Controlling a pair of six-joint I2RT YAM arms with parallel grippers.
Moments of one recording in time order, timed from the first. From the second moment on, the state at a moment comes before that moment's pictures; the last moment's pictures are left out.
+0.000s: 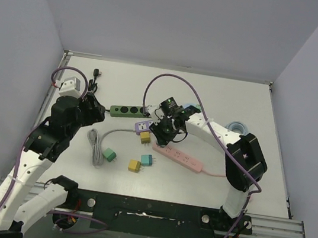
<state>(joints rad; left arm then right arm) -0.34 0.76 0.90 -0.58 -0.25 -0.56 0.73 1.83 1.37 -0.70 -0.21 -0.30</state>
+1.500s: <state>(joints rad) -0.34 0.88 0.84 -0.32 0.12 -0.54 0.30 1.31 0.79 -0.42 0.34 0.51</state>
